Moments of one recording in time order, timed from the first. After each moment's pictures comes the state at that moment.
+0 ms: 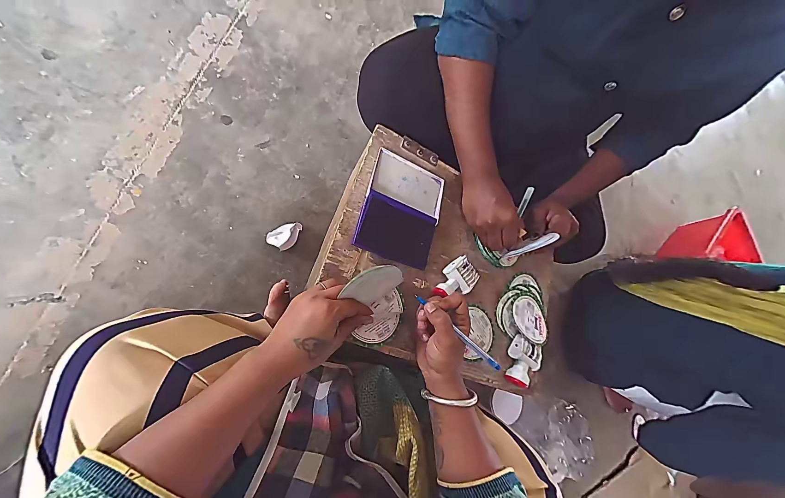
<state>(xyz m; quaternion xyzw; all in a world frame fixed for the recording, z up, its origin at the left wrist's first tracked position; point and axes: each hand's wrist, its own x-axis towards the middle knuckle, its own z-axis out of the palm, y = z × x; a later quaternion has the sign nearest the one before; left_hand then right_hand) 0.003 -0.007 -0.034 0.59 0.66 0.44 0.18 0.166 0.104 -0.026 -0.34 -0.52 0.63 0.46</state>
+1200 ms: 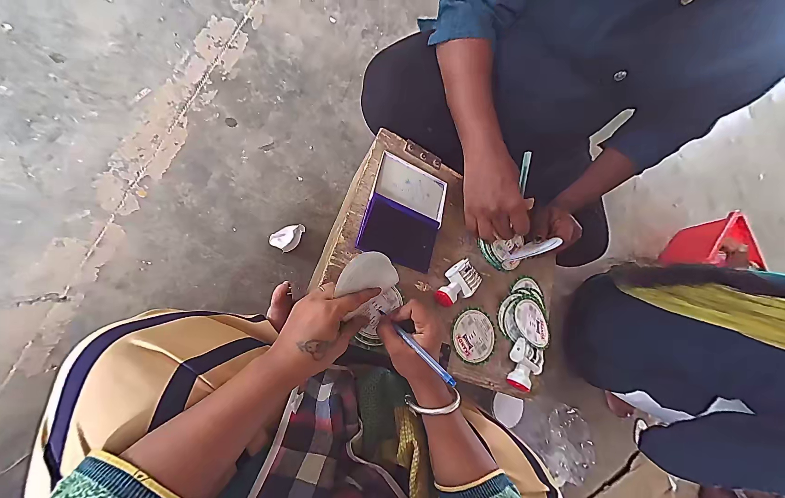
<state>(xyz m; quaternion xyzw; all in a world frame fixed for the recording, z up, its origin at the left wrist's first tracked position) 0.013 -0.006 -0.033 0.52 0.69 0.45 0.20 0.158 0.092 -0.036 -0.33 -0.79 0.40 0.33</state>
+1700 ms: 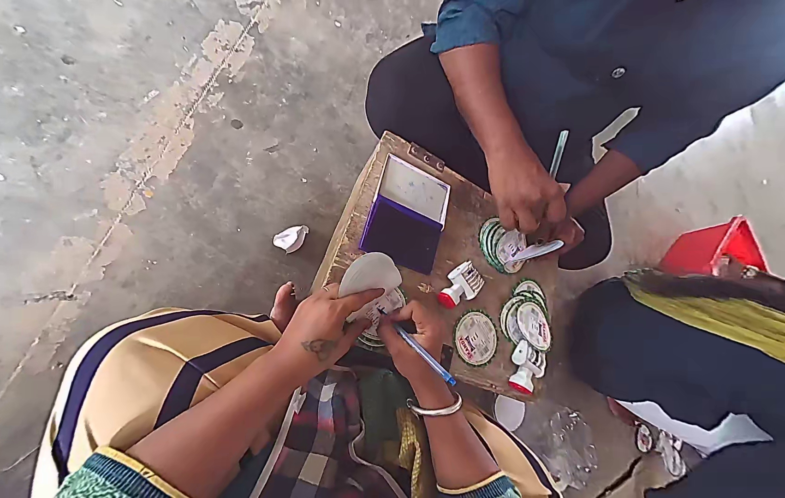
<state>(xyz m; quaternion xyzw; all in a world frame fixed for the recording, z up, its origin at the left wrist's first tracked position) 0.011 -0.006 -0.029 0.52 0.70 0.44 0.22 0.157 0.091 -0.038 -0.33 -0.79 0.40 0.32</state>
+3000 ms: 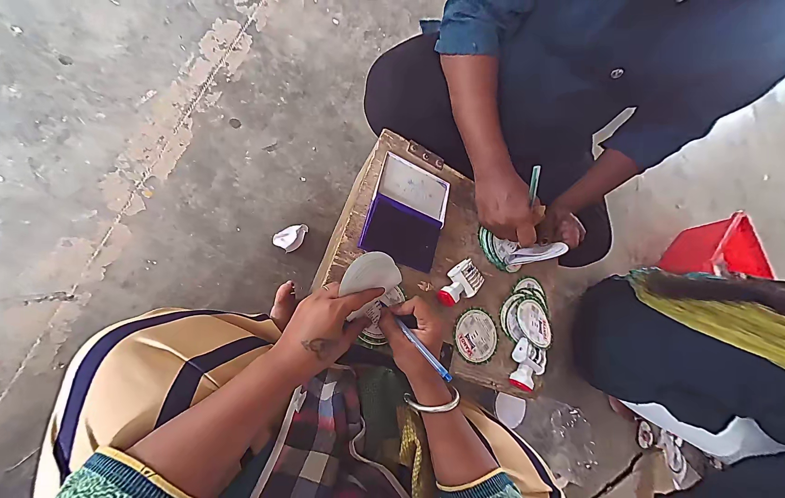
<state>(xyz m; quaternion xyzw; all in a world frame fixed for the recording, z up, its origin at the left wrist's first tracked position) 0.011 -0.006 -0.029 0.52 0.70 0.44 0.22 0.153 0.090 -0.038 -0.36 -0.77 0.41 0.33</state>
